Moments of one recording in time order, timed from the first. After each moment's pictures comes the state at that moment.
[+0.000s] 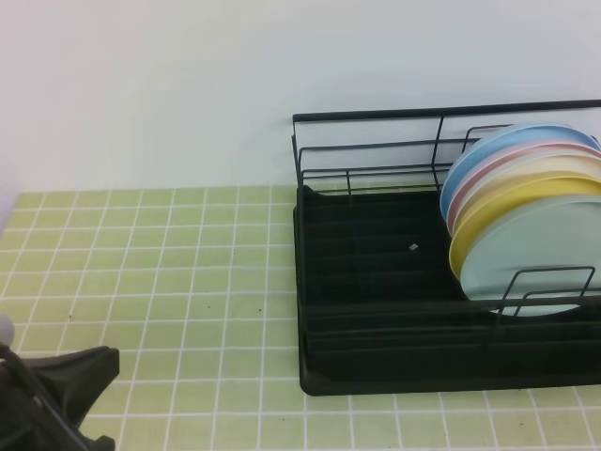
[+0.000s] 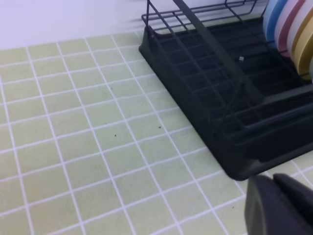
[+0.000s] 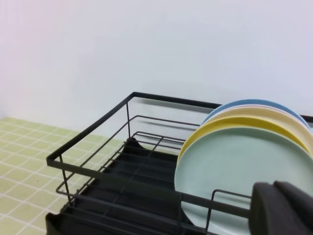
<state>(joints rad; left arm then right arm) -0.40 0.65 -0.46 -0.38 0.35 0.18 0.21 -0.01 -0.21 0.44 0.30 -0.46</state>
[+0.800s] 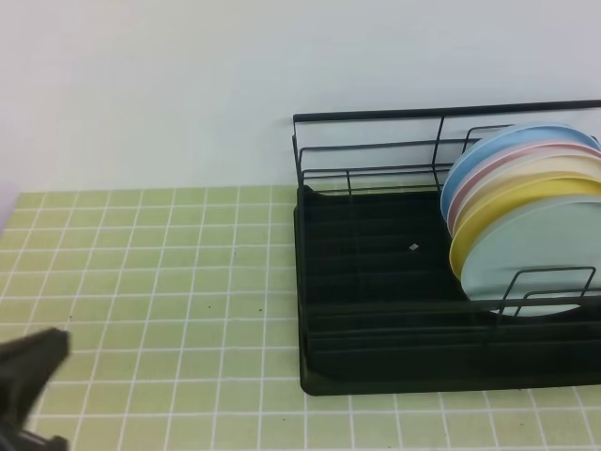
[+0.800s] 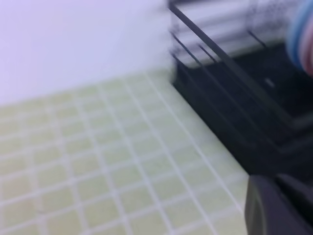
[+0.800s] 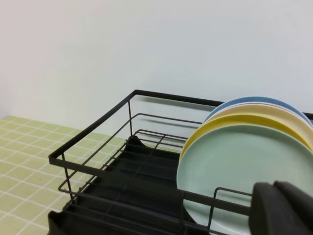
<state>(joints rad) -0.31 0.54 -0.46 -0.35 0.34 0.25 0.21 -0.01 -0.20 0.44 0.30 -0.45</state>
